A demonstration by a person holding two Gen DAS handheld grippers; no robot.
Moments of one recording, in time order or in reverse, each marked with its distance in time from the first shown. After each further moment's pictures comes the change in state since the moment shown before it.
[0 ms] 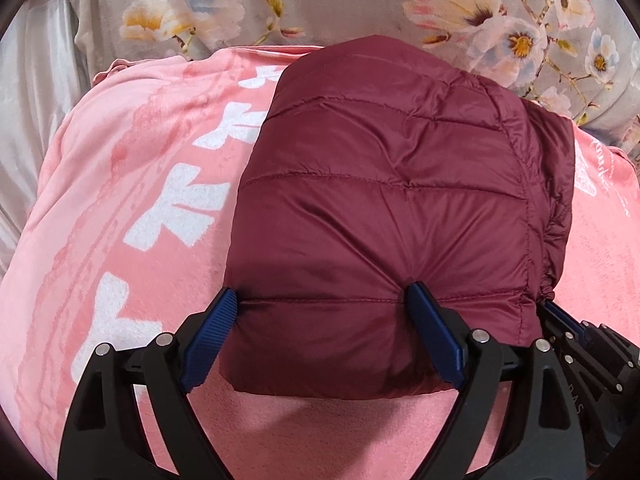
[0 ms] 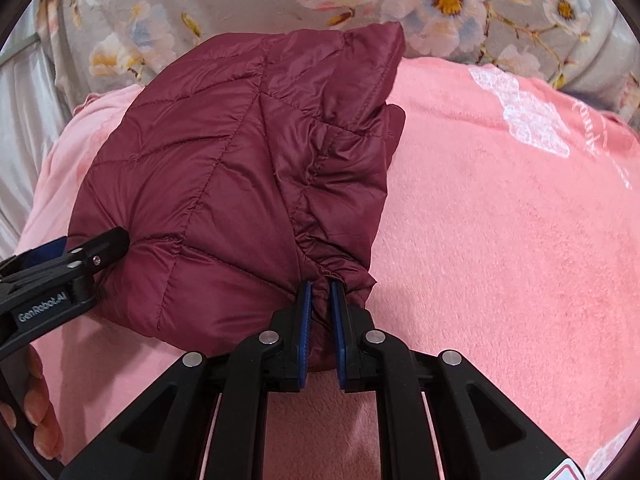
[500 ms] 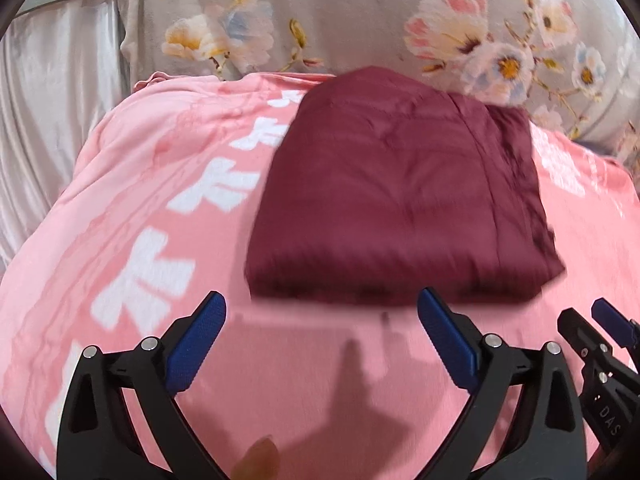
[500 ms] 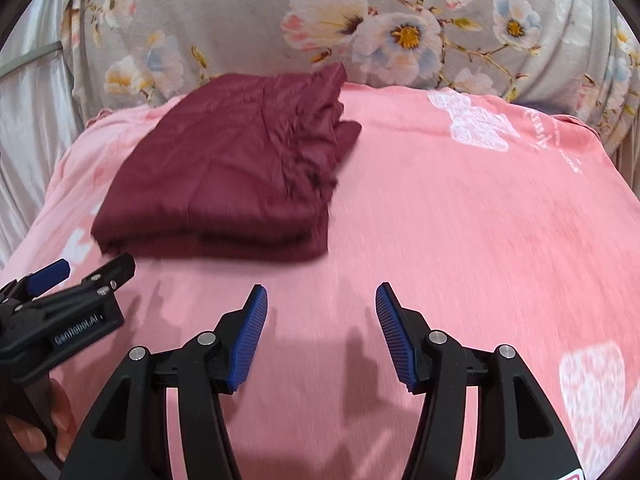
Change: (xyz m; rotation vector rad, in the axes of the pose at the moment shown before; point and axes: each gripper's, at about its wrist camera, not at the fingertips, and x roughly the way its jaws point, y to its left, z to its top) left arm -0.054 -0.006 -0.070 -0.033 -0.135 0.046; right arm -0.079 -0.013 -0.071 0.024 -0.124 -0.049
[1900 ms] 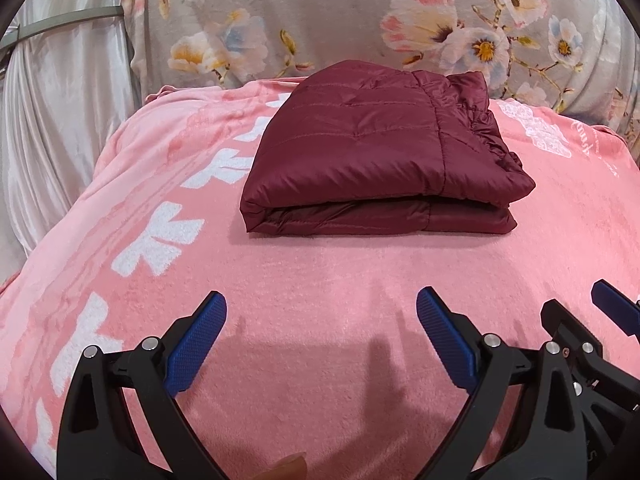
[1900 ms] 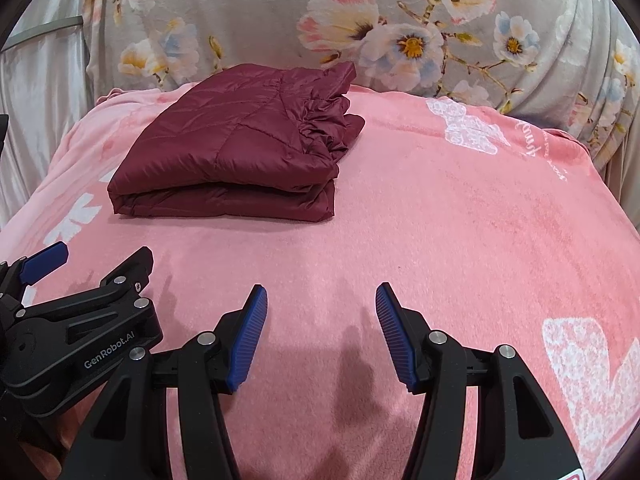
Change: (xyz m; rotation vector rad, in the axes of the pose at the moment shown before) left arm -0.036 -0.025 -0.045 0.055 -0.048 0.051; right arm -0.024 0.017 -0.030 -0.065 -0.026 -0.045
